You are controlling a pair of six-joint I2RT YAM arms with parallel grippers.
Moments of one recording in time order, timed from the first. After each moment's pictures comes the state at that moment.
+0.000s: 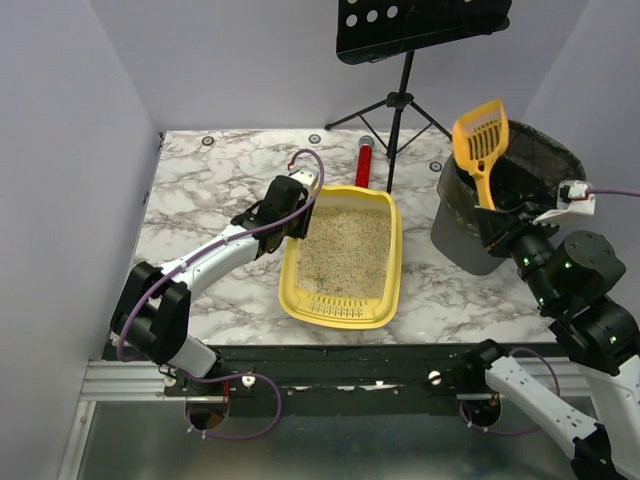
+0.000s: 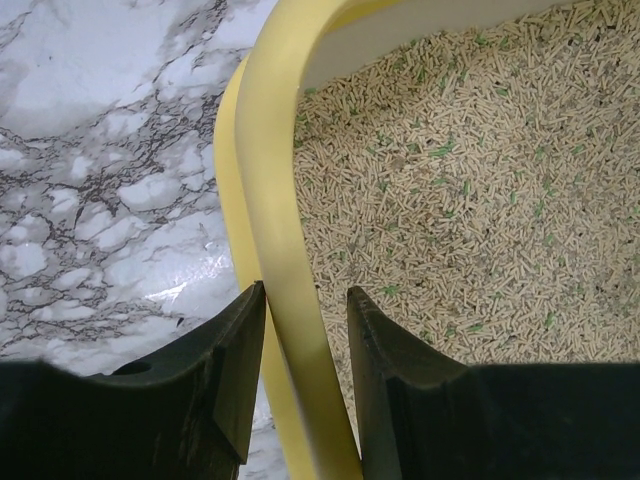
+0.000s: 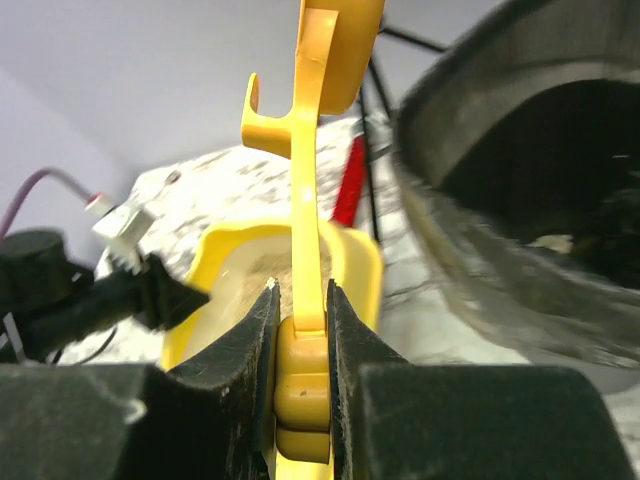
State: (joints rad) left arm -0.57 1.50 1.02 -0.19 -0.10 -0.13; right arm 0.49 0.60 1.19 -0.67 0.37 0.42
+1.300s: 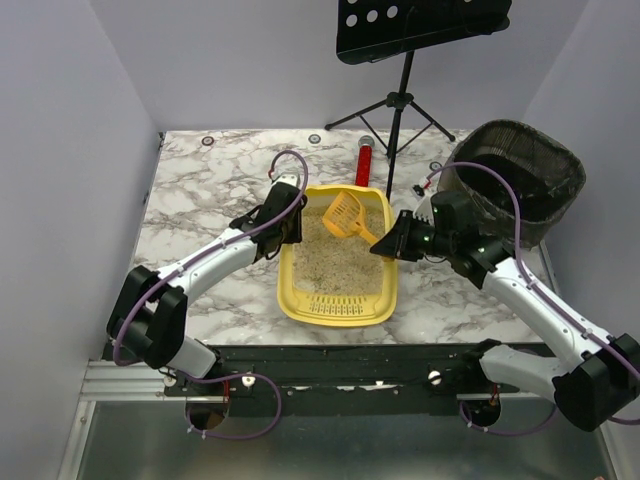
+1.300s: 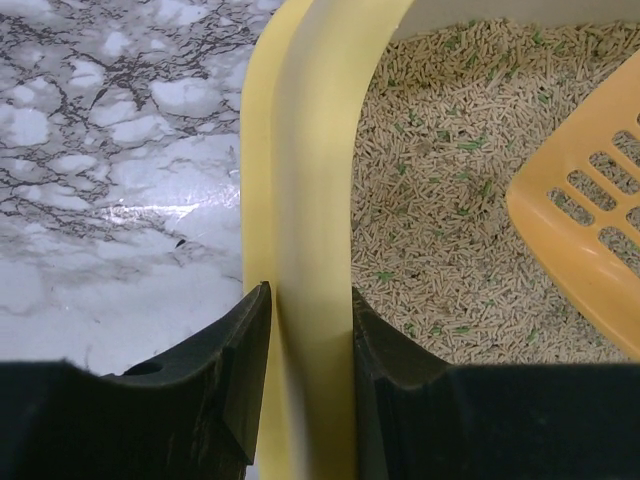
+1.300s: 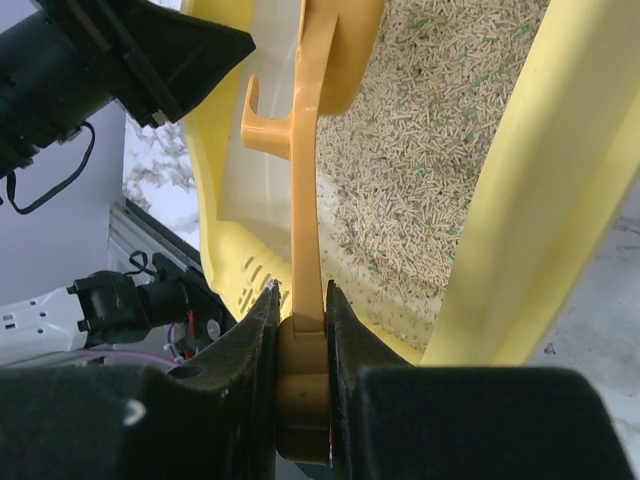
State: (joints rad) left arm -0.57 1.48 1.00 -0.29 -0.24 -0.40; right arm 0.49 1.09 0.88 -0.40 -0.37 0.65
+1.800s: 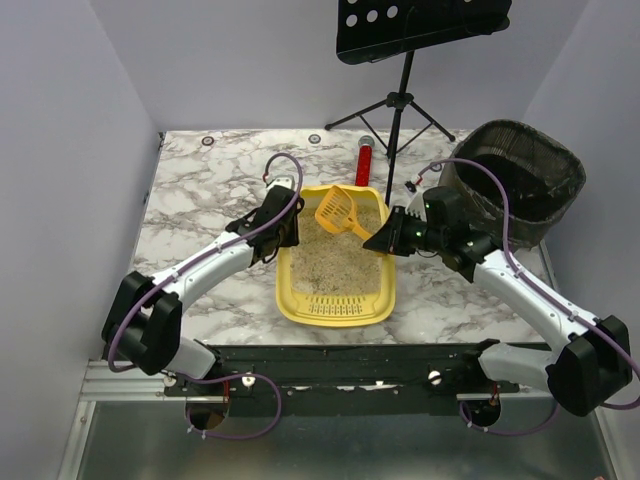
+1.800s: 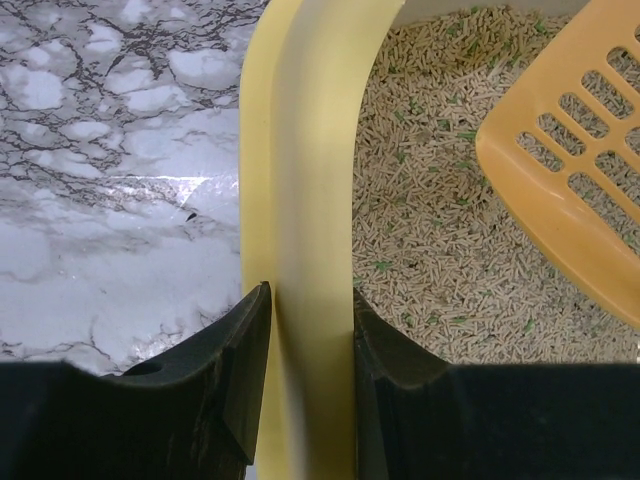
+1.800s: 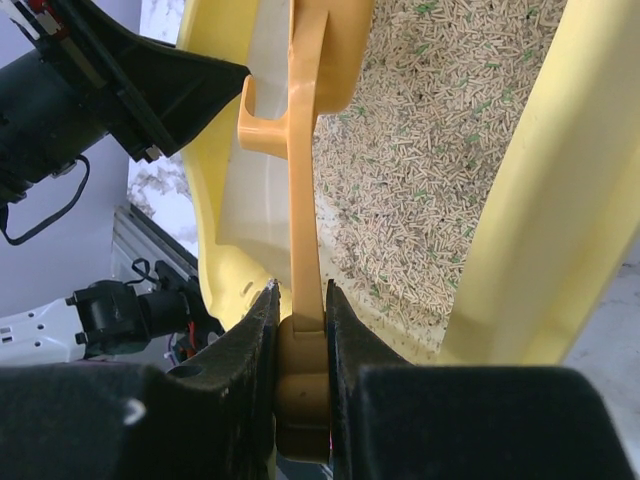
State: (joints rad) left arm -0.57 1.44 0.98 -0.34 -0.26 -0.45; right arm 0.49 1.18 0.87 -0.28 -0.39 0.65
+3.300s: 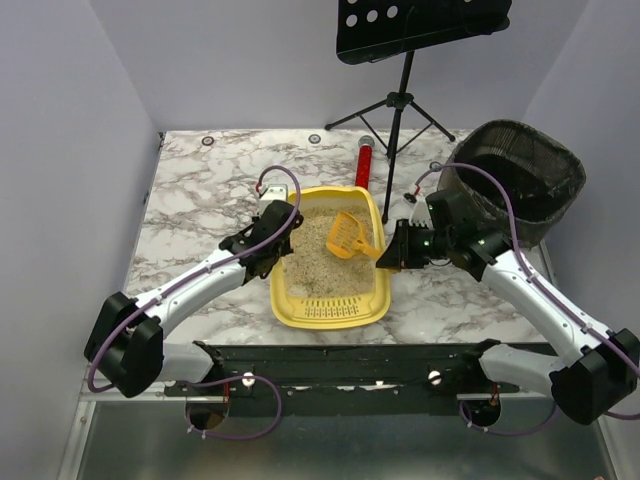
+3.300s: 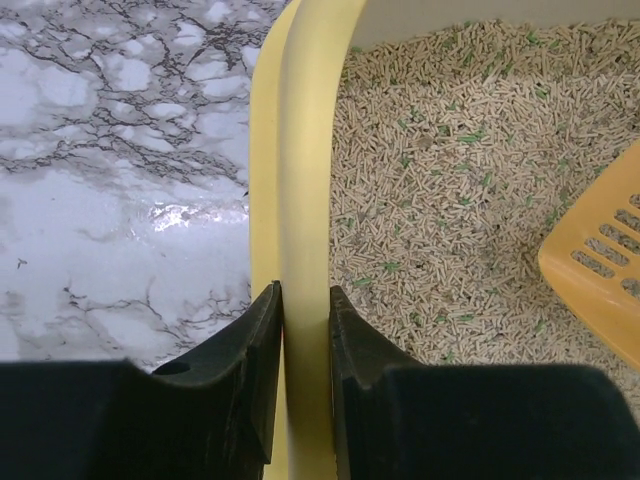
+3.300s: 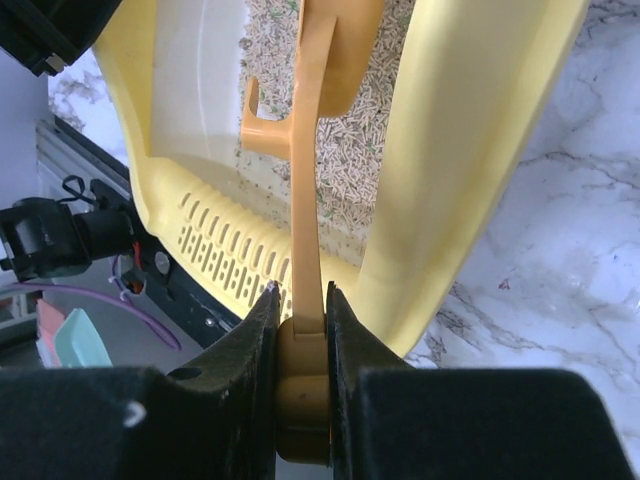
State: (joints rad) left arm -0.65 1.30 0.88 -0.35 -0.44 -0.49; right arm 0.49 1.11 0.94 -0.62 -0.41 0.50
